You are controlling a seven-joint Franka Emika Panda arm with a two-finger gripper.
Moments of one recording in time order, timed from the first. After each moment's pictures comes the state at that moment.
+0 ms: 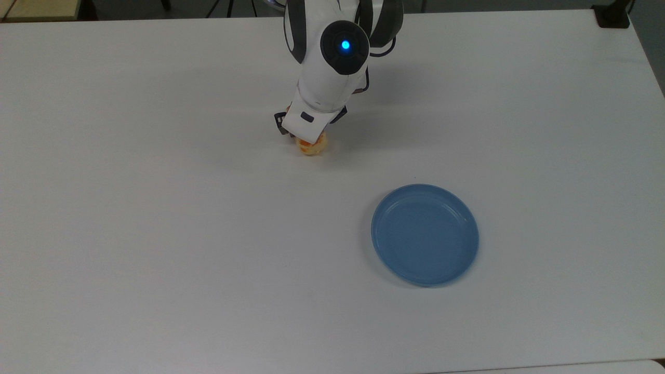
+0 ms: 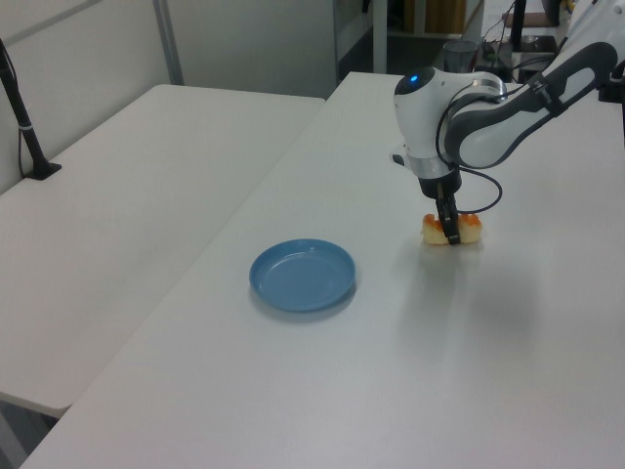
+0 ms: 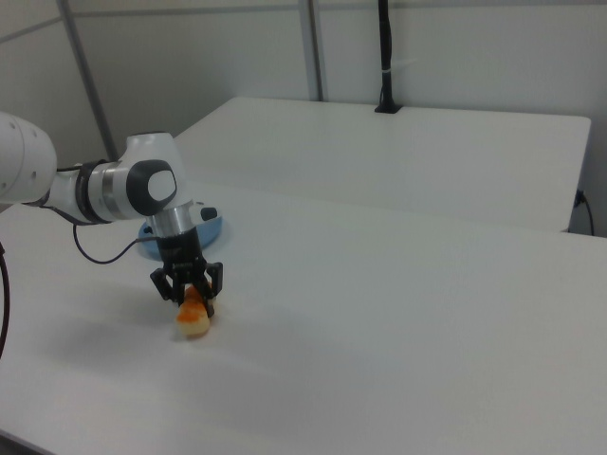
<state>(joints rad) 0.20 0.32 -0.05 -1.93 -0.18 2.02 -0.09</state>
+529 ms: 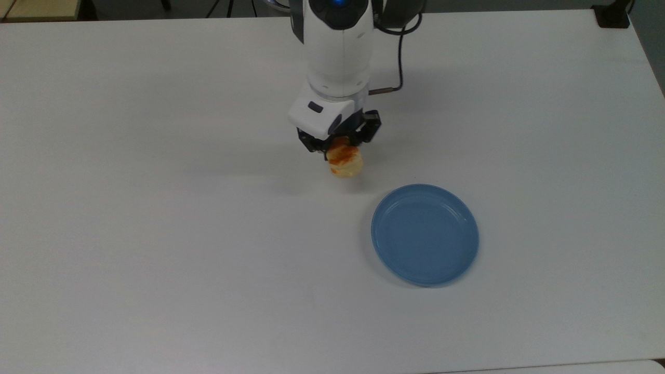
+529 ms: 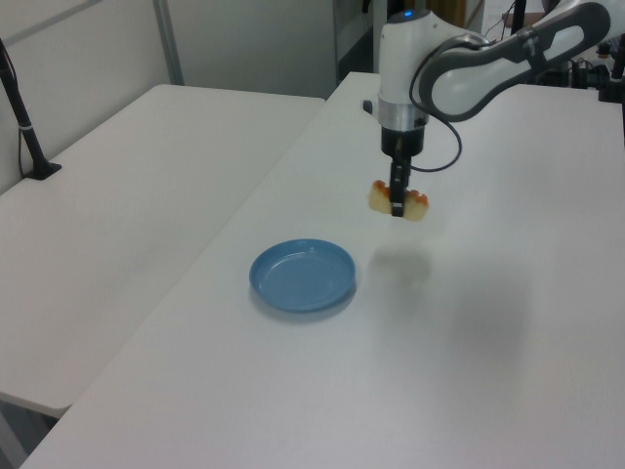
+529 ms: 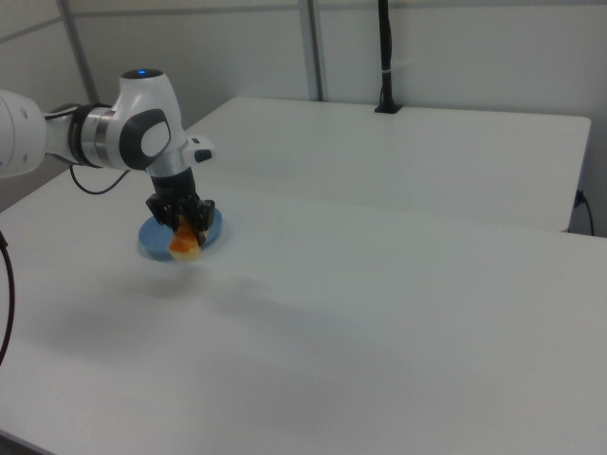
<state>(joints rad) 0.22 0.34 -0.05 -1.70 0.04 2.10 -0.03</state>
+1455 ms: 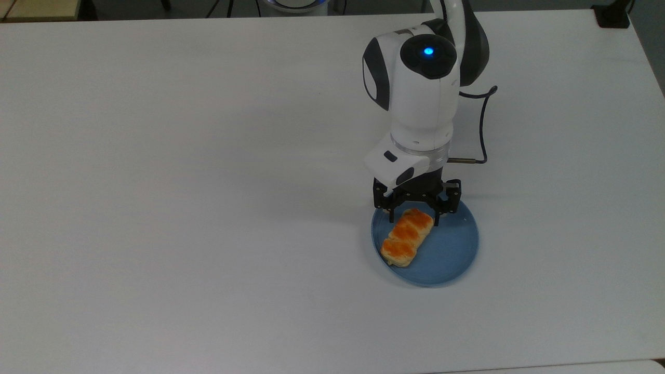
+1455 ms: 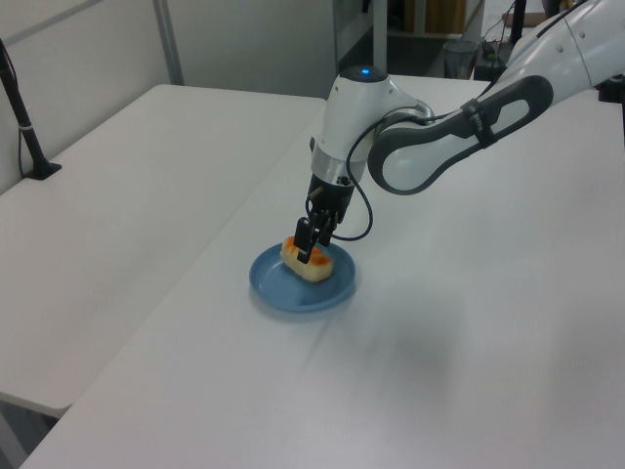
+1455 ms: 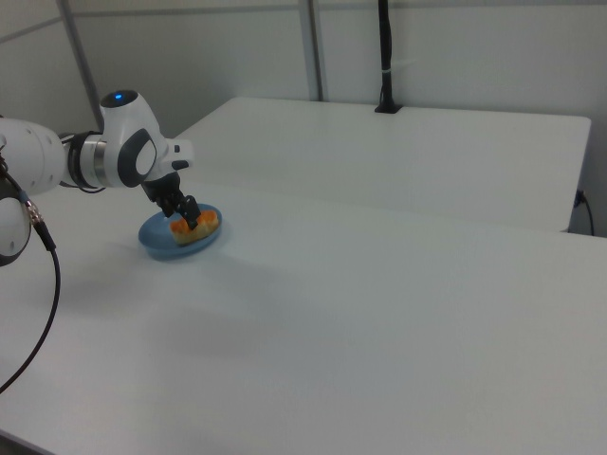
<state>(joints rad) 0.35 0.66 -0.05 -1.40 0.04 2.37 0.43</state>
